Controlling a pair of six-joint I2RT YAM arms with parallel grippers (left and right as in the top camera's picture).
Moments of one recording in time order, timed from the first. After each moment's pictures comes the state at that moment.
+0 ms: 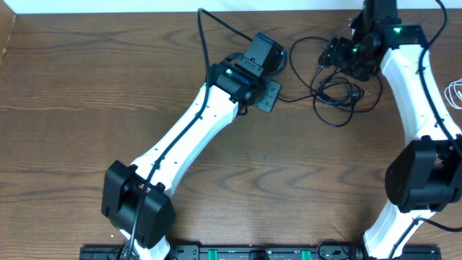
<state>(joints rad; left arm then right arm) -0.61 1.84 1.69 -0.91 0.01 -0.17 0.05 1.97 1.80 -0.98 -0.20 0.44</state>
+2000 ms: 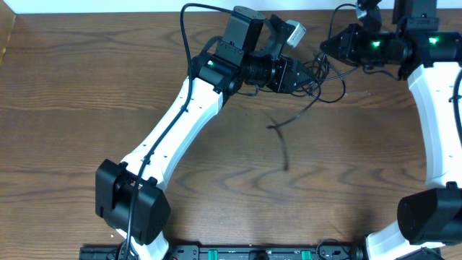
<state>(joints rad) -0.52 1.84 1.69 -0.52 0.78 -0.22 0.00 1.74 1.78 -0.94 -0.72 0.35</state>
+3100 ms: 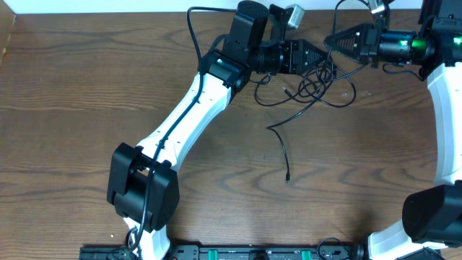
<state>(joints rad) -0.52 1.93 1.69 -0.21 0.80 -0.63 -0.10 1.74 1.78 -0.94 -1.19 0.32</state>
